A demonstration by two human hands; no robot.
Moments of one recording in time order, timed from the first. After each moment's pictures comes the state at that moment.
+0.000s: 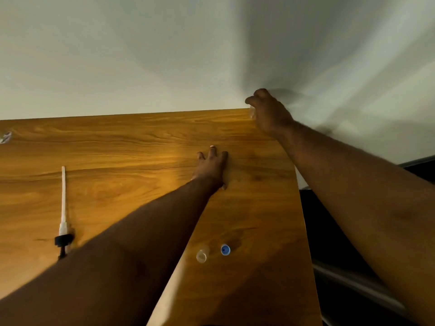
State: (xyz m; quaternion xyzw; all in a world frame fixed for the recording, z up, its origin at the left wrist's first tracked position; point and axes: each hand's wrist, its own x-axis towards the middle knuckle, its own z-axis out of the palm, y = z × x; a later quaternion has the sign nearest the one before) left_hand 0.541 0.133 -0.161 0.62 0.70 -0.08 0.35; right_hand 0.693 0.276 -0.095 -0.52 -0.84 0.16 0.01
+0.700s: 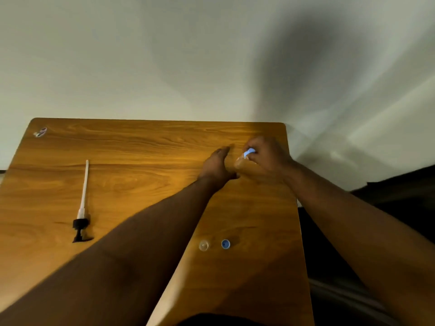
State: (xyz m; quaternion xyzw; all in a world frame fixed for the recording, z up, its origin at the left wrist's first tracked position) left_hand 0.548 0.110 -0.116 0.53 0.73 0.20 0.37; right_hand 0.701 0.180 -0.066 -0.47 -0.83 0.29 0.08
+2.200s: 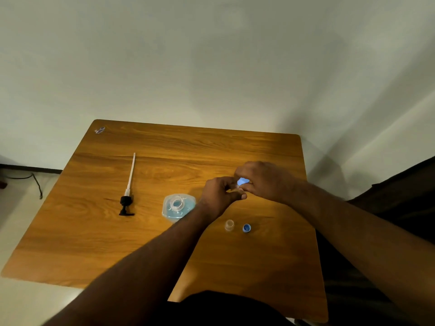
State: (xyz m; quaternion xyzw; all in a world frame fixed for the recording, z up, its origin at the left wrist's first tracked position) left_hand 0.527 -0.051 -0.047 0.51 0.67 0.37 0.39; right_hand 0.667 0.036 0.021 -0.25 -0.96 0.14 -0.03
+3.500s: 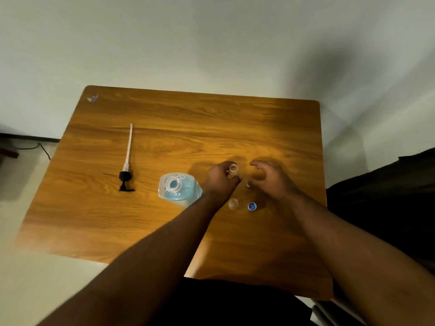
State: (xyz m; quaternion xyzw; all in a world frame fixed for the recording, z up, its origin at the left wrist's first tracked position) left_hand 0.538 -0.048 -0.100 0.43 0.77 0.31 0.34; right_hand 0.698 0.040 -0.141 -0.48 -0.77 0.42 0.06
